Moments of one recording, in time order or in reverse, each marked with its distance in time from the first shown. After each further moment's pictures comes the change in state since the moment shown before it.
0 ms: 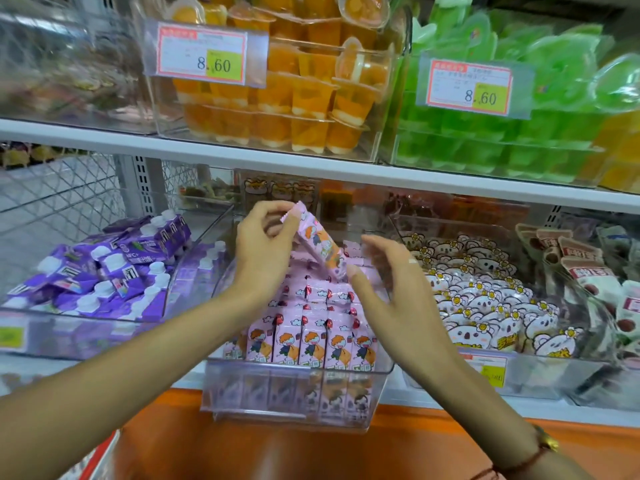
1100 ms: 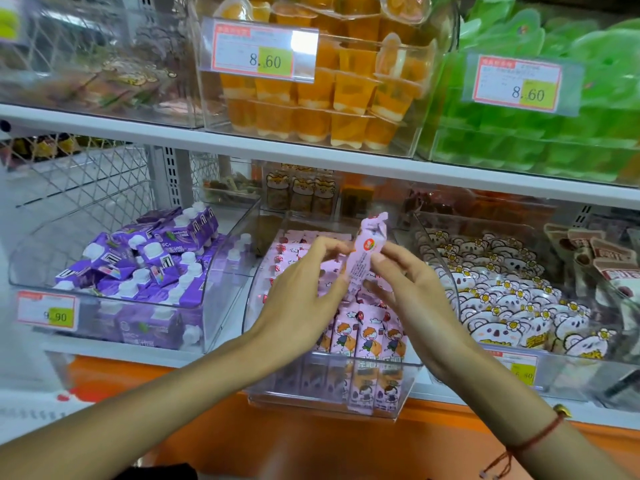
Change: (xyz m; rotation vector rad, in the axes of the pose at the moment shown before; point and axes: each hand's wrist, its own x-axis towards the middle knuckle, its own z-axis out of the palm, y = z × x) left_hand -0.056 0.002 -0.036 0.325 -0.447 0.160; right_hand 0.007 -0.013 0.023 0.719 -0.113 0.352
